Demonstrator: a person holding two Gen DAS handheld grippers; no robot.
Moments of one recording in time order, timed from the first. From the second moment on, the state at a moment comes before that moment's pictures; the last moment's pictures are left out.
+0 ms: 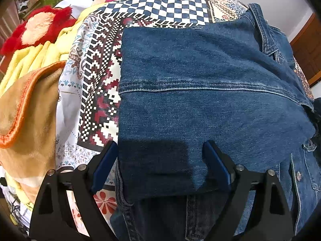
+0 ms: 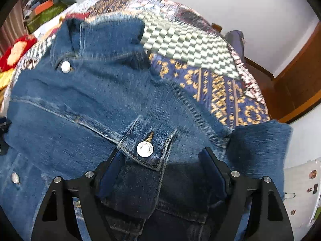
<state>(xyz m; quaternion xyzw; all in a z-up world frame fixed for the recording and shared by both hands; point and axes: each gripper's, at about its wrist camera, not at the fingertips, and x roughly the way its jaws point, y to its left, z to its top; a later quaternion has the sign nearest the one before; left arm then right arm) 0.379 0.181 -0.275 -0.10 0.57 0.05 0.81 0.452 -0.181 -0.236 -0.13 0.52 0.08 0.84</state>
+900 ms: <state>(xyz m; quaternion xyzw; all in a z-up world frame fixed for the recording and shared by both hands) 0.434 0.001 -0.158 -0.02 0.47 -0.11 0.88 0.405 -0.384 -0.182 0.04 0.52 -0.04 0.85</state>
